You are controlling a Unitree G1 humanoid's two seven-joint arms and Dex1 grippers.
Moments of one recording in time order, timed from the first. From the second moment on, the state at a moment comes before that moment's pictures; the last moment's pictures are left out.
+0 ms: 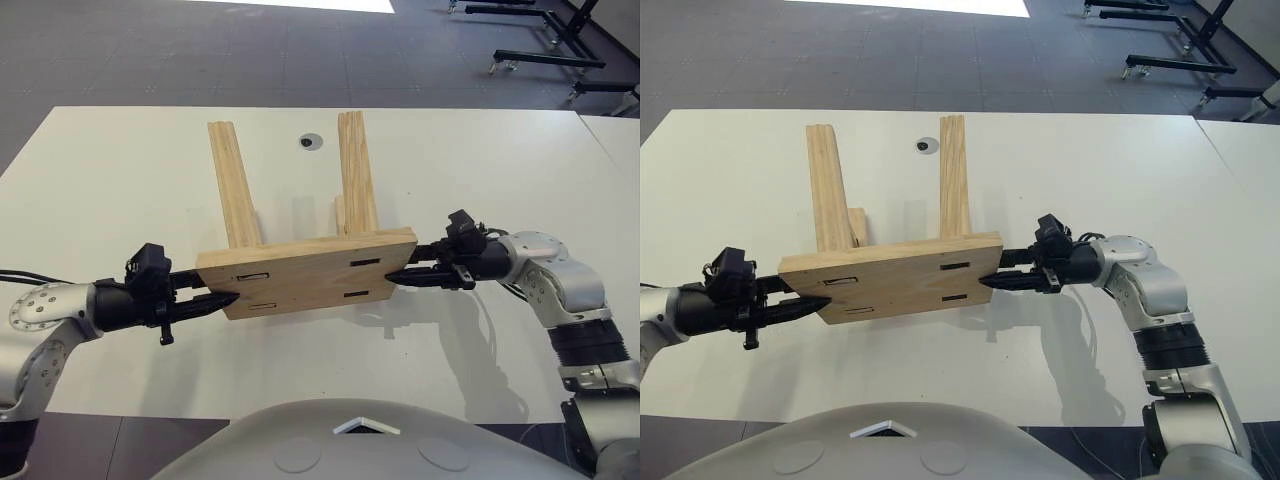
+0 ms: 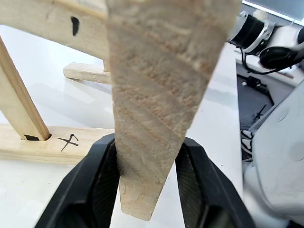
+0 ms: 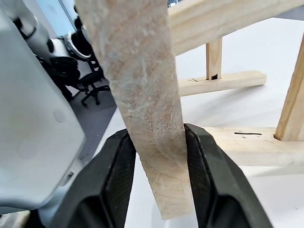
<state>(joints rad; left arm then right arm) 0.31 0.89 0.24 -0.46 -0.81 0.56 -1.12 -0.20 -0.70 0.11 0.03 0.67 0.49 1.52</state>
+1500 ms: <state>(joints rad) 0.10 0.77 0.40 -0.35 -1.76 0.79 -0.31 -0.82 -0.86 0.26 0.23 1.70 1.60 0.78</state>
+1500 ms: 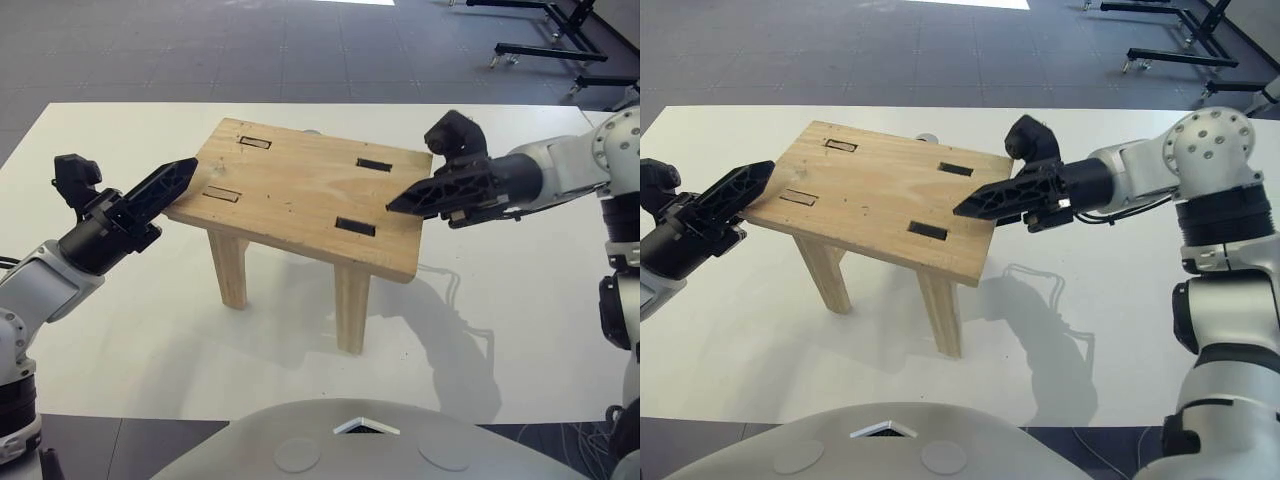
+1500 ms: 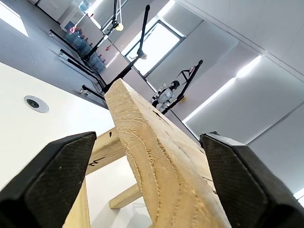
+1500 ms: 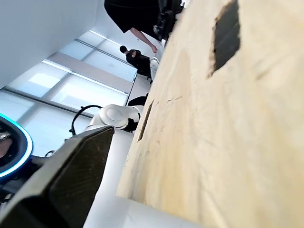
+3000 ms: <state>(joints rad) 0.03 0.62 0.44 -0.22 -1.35 0.66 -0.65 -0.57 -0.23 -0.13 0.43 0.56 0.17 0.37</state>
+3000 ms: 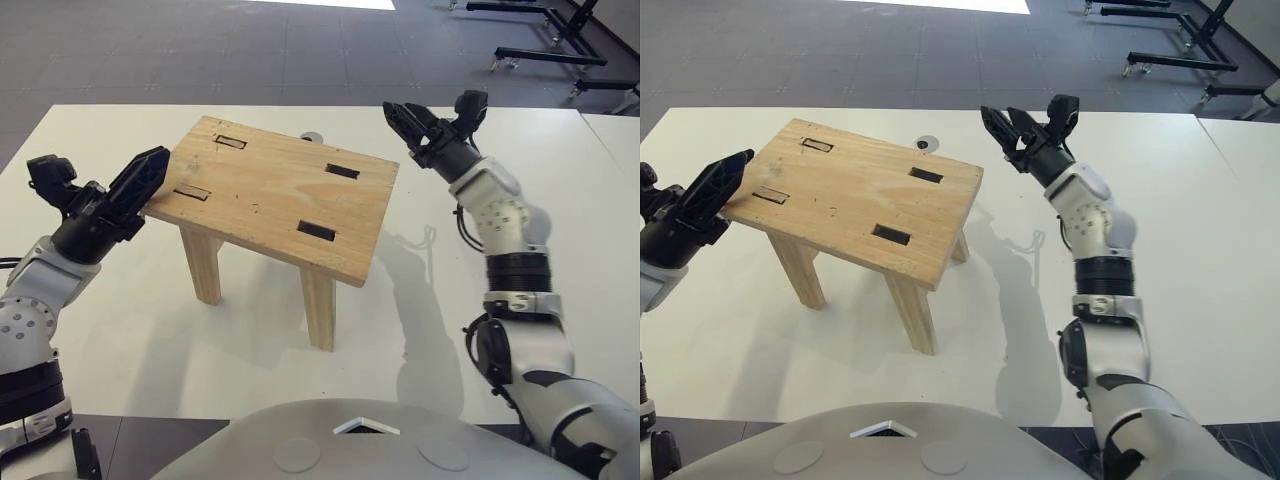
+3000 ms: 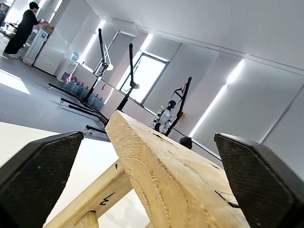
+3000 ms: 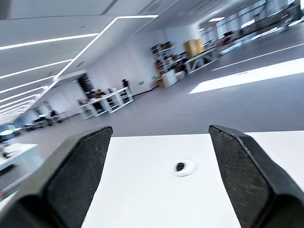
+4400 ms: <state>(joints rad) 0.05 0.74 0.07 -0.79 -0.53 0.35 -0.58 -0.59 -0.04 -0.18 0.47 0.35 -0.17 0.28</state>
